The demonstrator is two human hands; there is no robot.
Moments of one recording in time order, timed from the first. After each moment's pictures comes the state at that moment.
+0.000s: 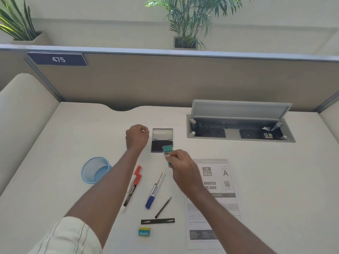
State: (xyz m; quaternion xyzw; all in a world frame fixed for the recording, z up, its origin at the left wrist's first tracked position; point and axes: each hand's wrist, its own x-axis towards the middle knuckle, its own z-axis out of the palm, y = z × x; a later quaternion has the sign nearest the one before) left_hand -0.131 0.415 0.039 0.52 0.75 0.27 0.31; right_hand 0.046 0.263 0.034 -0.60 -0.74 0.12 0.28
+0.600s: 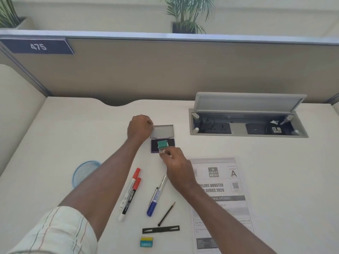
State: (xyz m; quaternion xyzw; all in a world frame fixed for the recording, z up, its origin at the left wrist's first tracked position) left_hand -0.129 0.469 0.015 0.68 0.68 0.14 0.22; right_hand 0.019 0.298 -0.006 -0.61 -0.75 0.07 0.24
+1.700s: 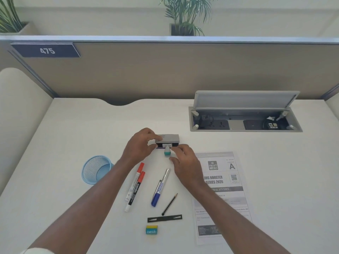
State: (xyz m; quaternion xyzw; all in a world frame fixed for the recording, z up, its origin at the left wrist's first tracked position) left_hand -0.168 0.387 0.017 0.81 0.50 0.18 0.25; right_hand 0.032 0.276 -0.004 -0.67 -0.68 0.12 0.29
